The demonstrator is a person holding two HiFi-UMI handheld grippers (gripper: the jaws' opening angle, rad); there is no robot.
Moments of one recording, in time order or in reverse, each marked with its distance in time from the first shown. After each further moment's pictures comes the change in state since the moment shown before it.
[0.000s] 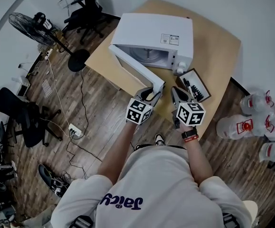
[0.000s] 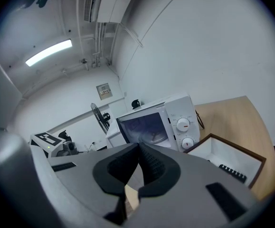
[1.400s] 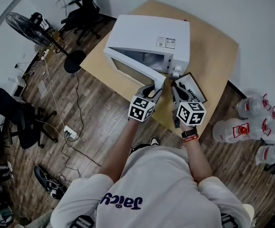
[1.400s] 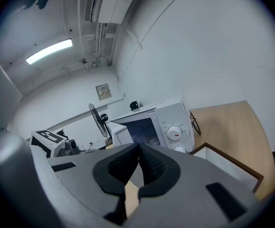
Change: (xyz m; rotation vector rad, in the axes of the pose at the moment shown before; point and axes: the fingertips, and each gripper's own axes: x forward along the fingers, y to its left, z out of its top) left arm 0.048 0.005 0.022 -0.013 -0.026 0.023; right arm 0.010 -0.035 0.019 -0.026 -0.019 -0.014
